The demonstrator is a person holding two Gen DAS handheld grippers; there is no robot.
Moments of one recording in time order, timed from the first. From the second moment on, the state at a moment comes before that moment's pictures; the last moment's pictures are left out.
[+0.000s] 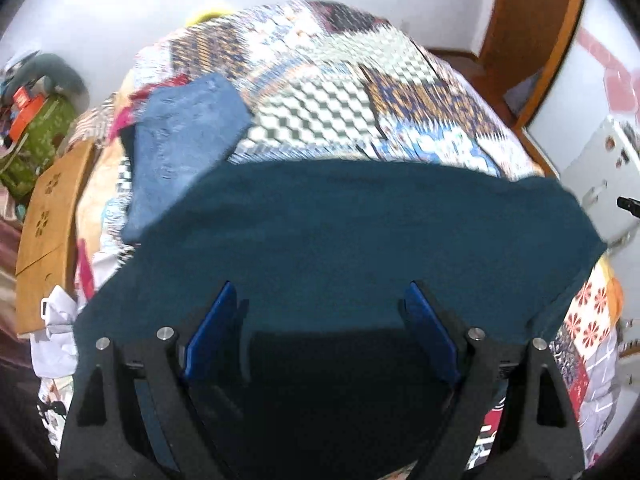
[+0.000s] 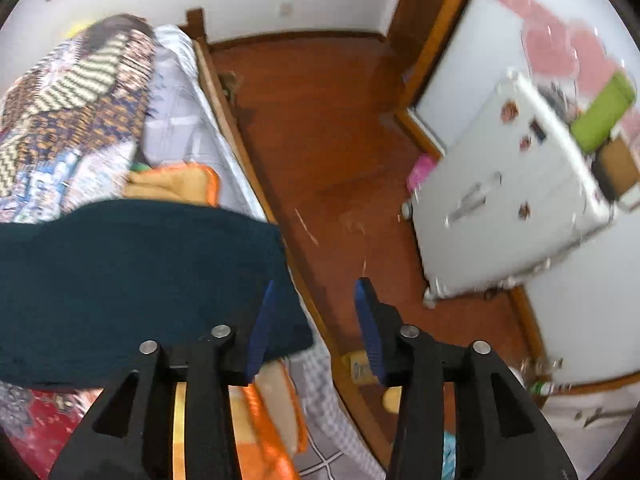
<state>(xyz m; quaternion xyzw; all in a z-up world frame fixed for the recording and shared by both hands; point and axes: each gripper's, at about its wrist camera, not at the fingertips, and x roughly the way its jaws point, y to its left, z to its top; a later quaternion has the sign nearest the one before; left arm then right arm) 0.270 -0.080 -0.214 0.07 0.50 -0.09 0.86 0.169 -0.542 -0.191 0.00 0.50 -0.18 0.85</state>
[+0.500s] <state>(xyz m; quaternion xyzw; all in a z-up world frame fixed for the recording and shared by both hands) 0.256 0.144 -0.148 -0.04 0.42 0.09 0.90 0.217 -0.300 -0.104 -0.05 0.38 0.11 0.92</state>
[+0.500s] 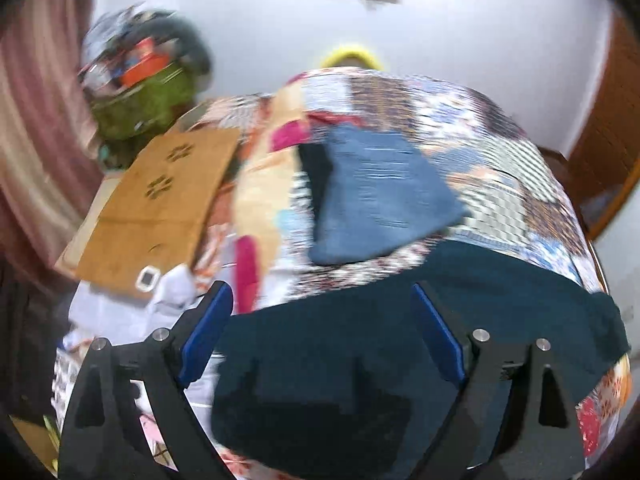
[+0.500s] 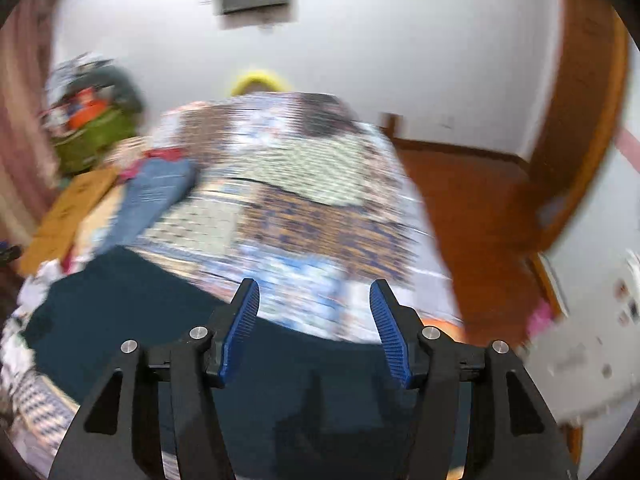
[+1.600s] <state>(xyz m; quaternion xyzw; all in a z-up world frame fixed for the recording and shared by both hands) 0.297 0.230 -0.300 -0.15 0.55 0.06 0.82 0.344 -0.032 -0.245 -0.12 0.53 0.34 0.77</state>
